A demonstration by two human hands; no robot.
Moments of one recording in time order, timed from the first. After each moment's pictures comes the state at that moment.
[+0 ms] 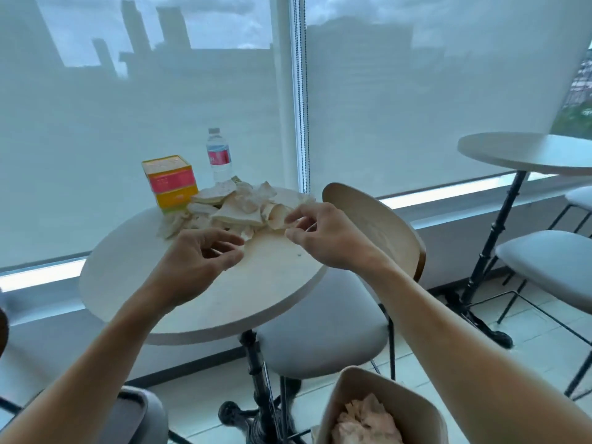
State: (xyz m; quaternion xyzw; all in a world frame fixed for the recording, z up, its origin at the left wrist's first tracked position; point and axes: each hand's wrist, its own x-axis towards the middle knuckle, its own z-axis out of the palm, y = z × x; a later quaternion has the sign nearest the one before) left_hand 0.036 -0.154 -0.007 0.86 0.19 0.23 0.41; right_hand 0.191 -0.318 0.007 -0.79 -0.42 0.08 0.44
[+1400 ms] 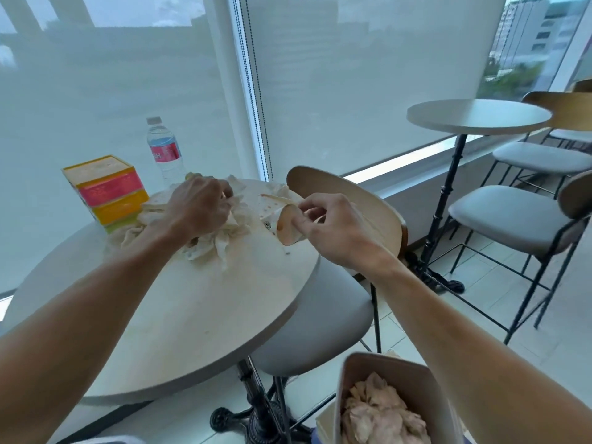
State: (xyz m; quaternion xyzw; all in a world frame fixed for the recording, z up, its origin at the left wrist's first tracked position) left_hand 0.184 -0.050 0.003 0.97 0.09 0.21 0.00; right_hand 0.202 -0.300 -0.008 -0.83 -0.27 0.00 0.48
